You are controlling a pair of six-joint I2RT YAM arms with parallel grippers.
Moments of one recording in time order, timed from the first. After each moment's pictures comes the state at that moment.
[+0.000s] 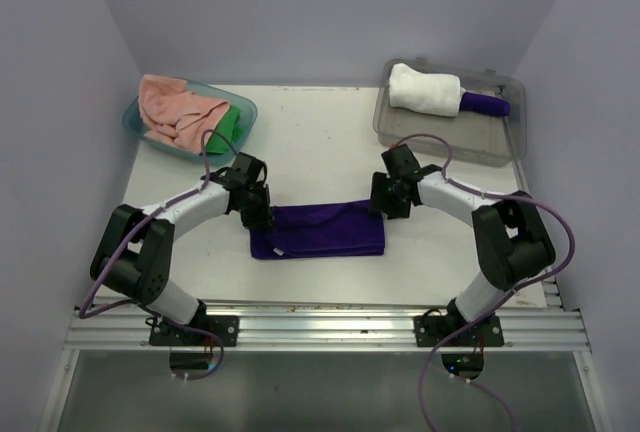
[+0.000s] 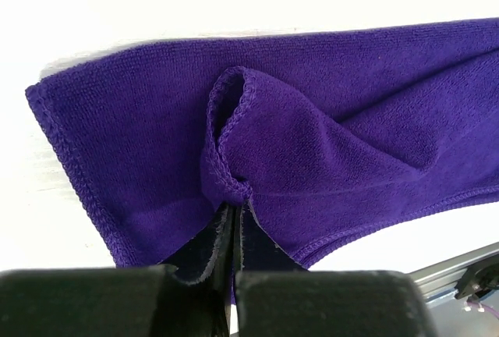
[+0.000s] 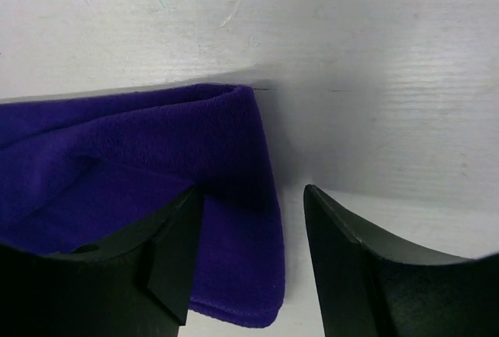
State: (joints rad) left arm -0.40 1.55 0.87 -0.52 0.19 -0.57; right arm 0.42 1.63 0.97 -0.47 0.00 0.57
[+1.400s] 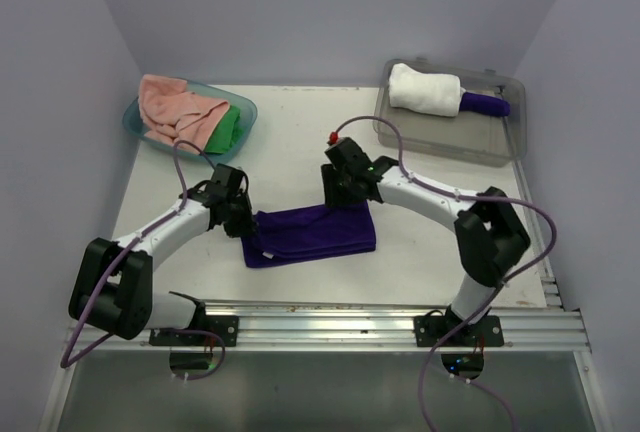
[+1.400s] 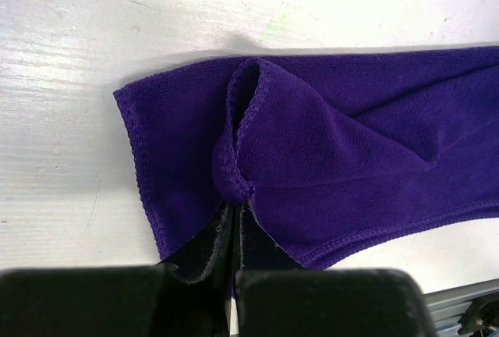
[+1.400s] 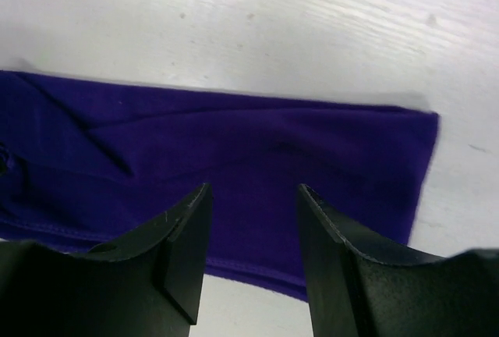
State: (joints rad) left arm -0.32 1.35 0.72 -0.52 0.10 -0.63; right arm 0.71 1.70 1.21 -0.49 0.11 0.54
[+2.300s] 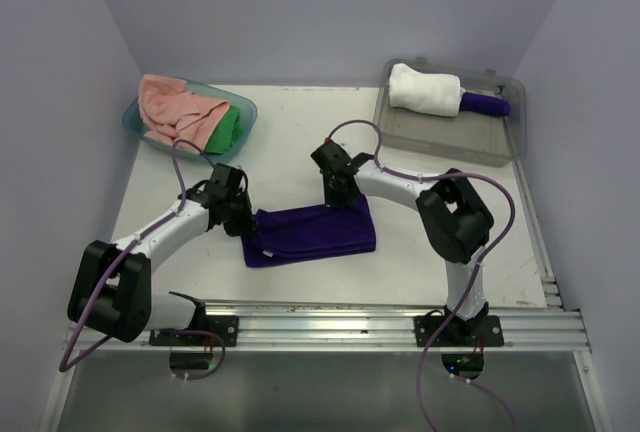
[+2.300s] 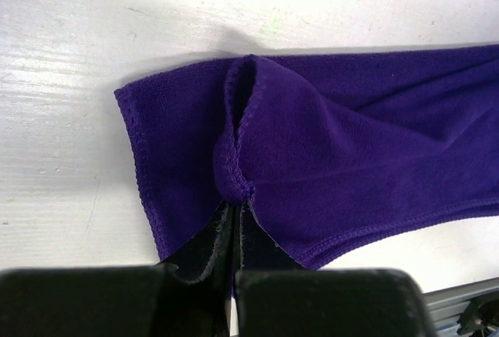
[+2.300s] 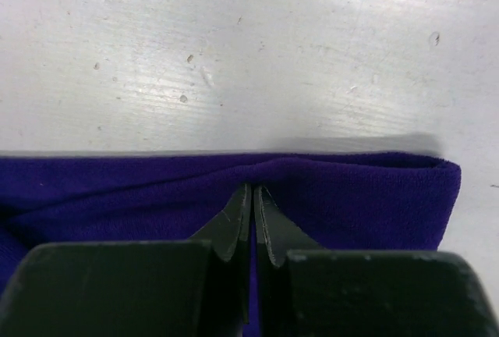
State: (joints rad) left arm -0.32 1.33 0.72 -0.51 0.10 -0.62; right arm 0.73 1.98 1.40 -0.56 0.18 0.59
